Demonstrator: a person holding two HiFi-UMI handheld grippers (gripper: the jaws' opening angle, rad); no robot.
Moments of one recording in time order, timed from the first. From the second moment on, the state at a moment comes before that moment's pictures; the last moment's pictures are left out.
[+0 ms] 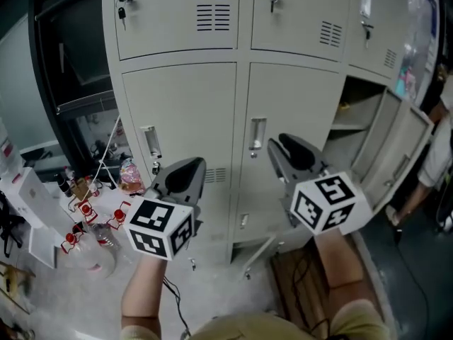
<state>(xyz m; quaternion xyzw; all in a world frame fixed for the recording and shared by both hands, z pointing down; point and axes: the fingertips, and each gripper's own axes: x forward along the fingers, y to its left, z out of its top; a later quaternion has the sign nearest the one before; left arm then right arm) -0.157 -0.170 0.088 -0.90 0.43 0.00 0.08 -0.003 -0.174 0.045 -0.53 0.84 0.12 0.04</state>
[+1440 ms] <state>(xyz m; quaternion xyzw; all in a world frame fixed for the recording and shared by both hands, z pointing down) -0.165 -0.213 -0.087 -0.83 0.49 0.06 0.25 -0.012 -0.240 -0.187 -0.55 0.76 0.33 0.10</state>
